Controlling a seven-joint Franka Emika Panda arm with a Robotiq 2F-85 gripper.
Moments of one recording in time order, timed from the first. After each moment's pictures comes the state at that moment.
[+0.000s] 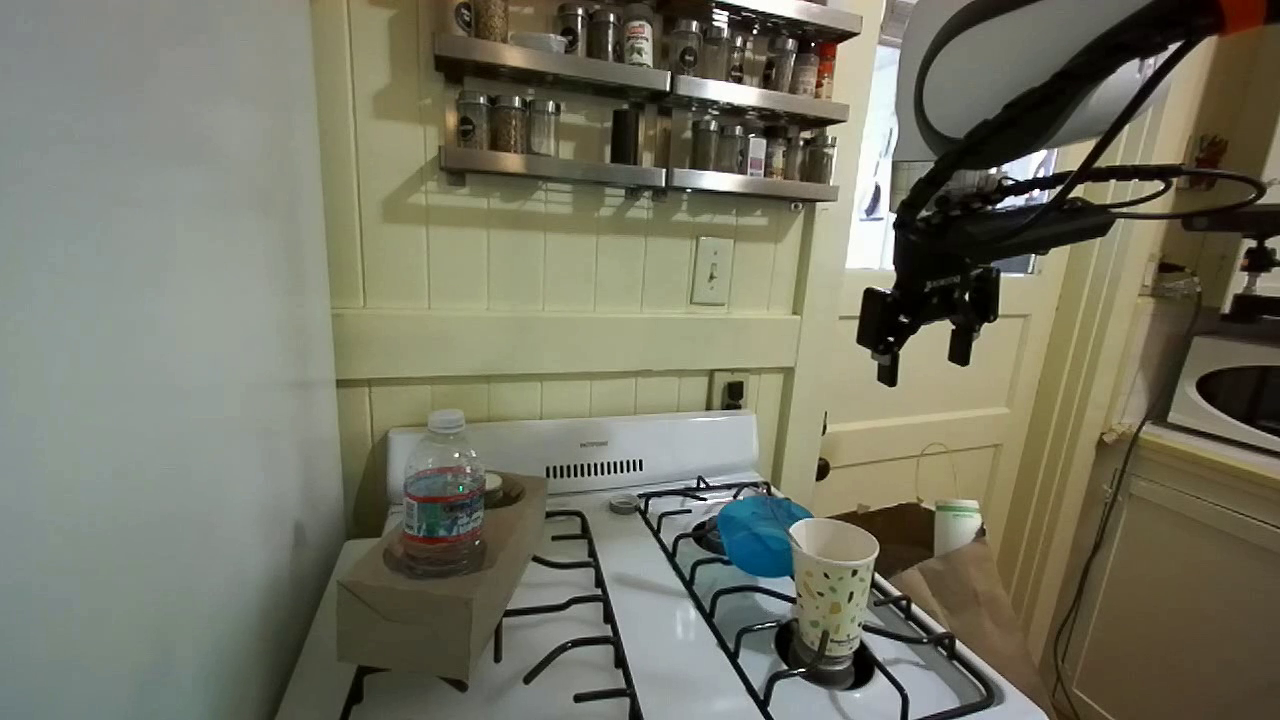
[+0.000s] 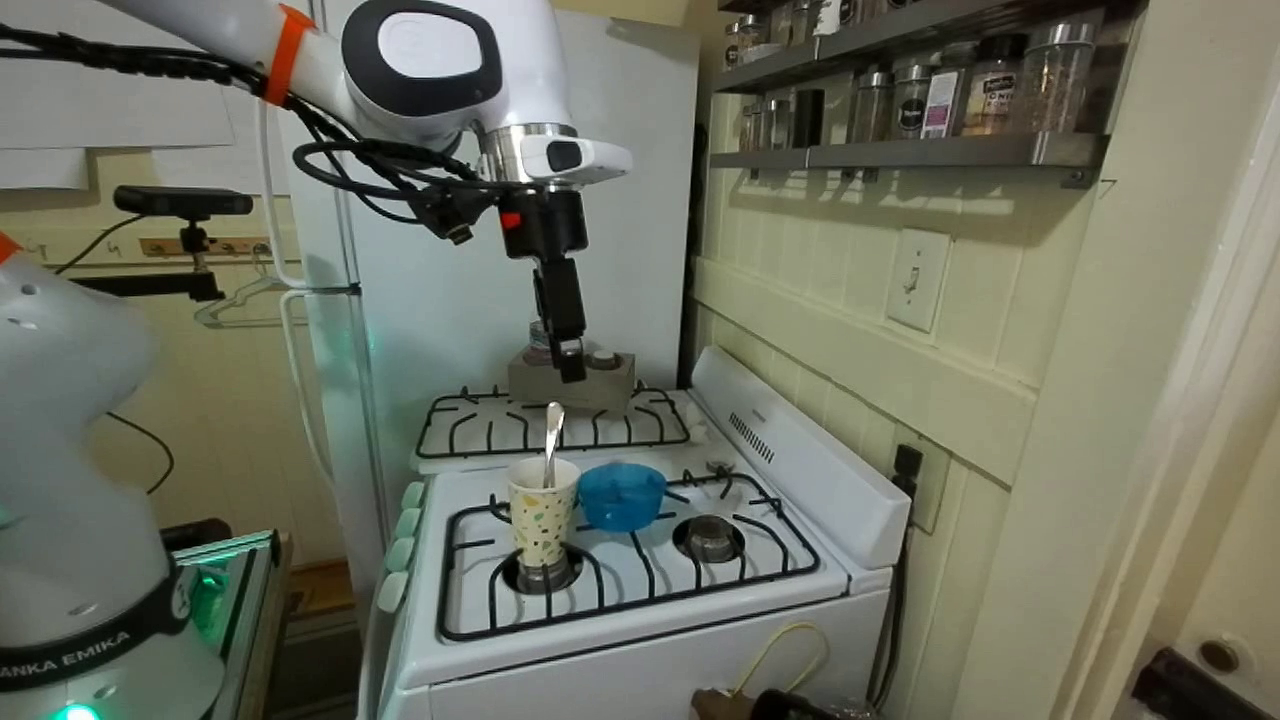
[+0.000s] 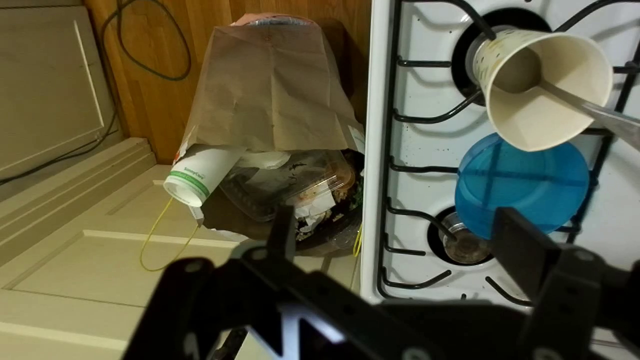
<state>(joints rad) -0.16 -0.54 0.06 -2.52 -0.25 2.09 0.19</state>
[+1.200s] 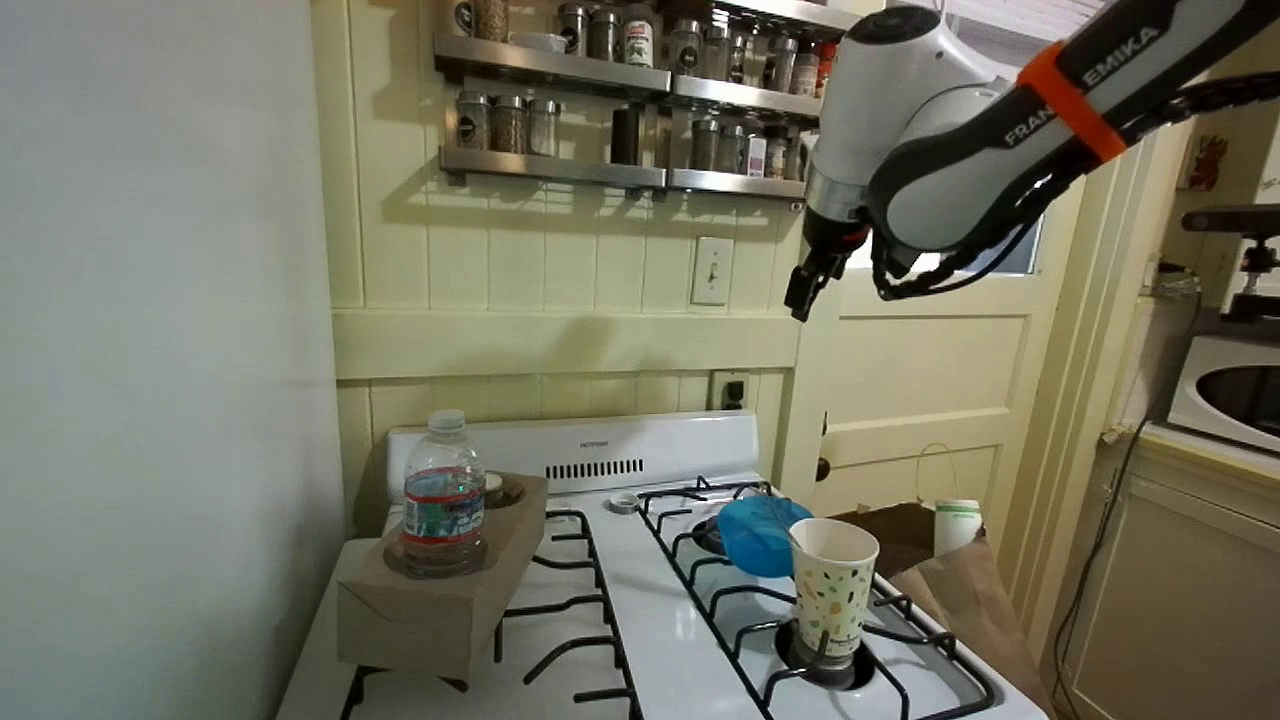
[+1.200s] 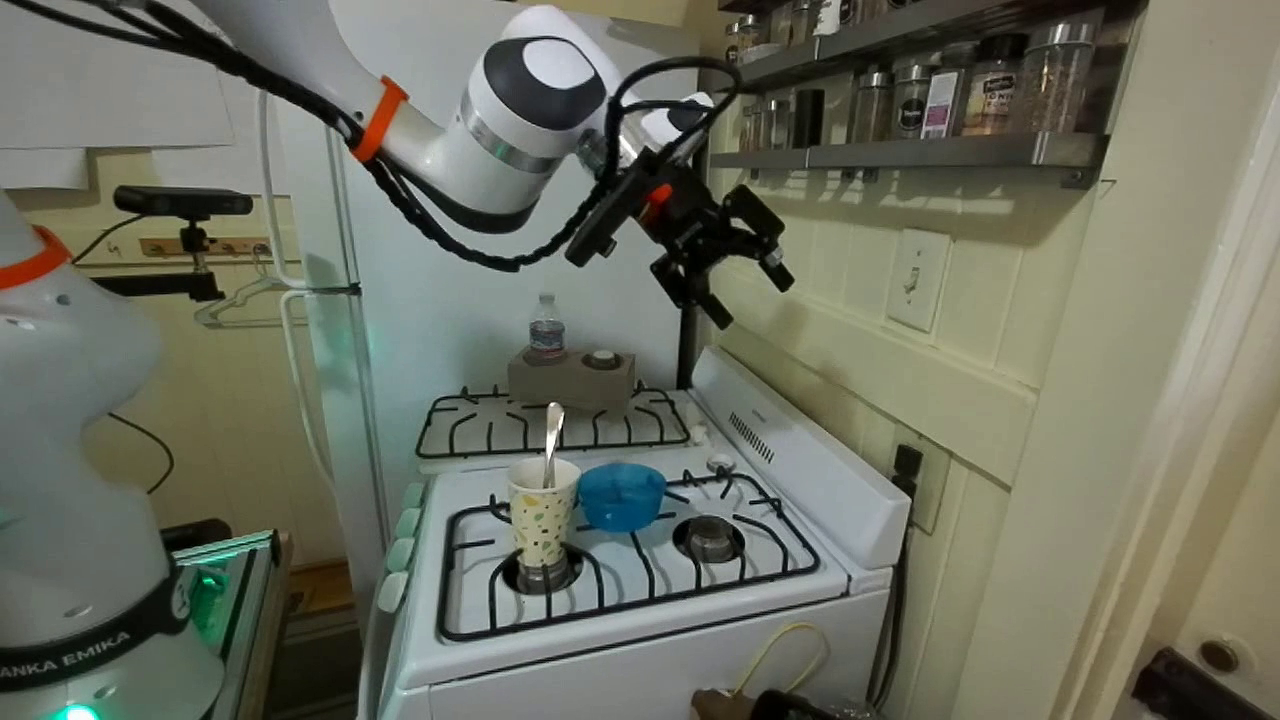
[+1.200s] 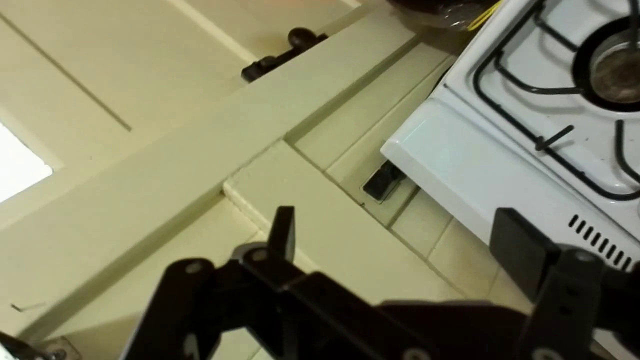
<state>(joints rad) -0.21 -0.24 0.07 -2.31 -0.84 2.64 0.11</state>
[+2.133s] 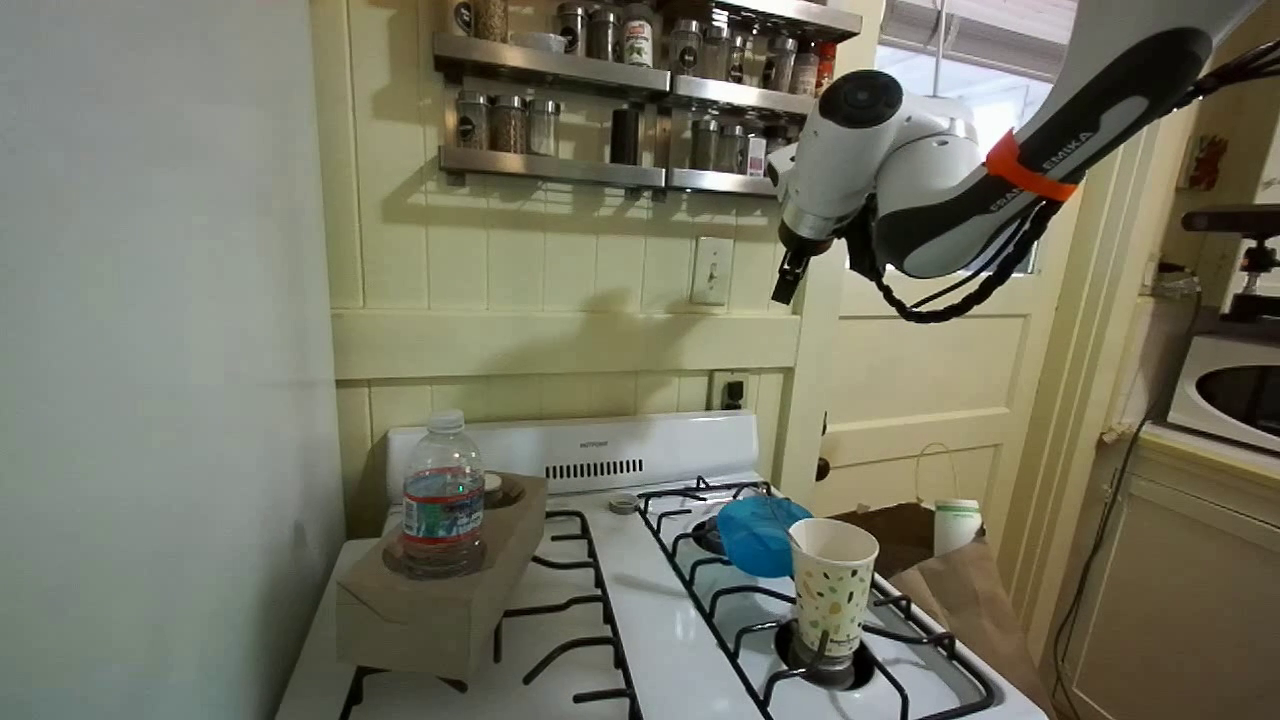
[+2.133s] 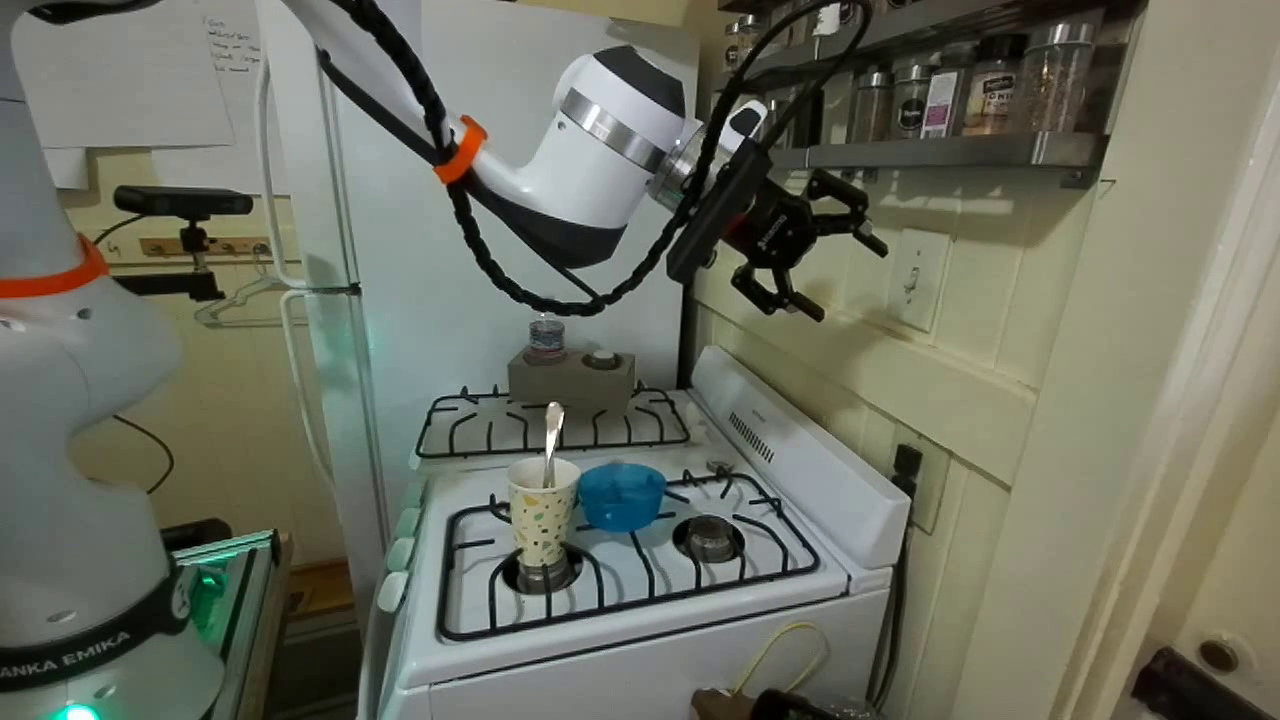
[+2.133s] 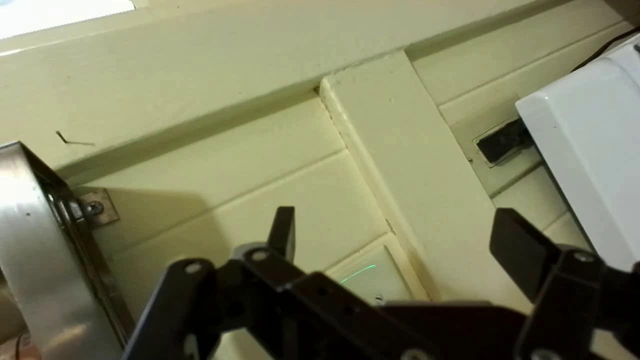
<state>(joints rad) -0.37 -0.01 0.16 -2.07 -1.39 2.79 0.29</state>
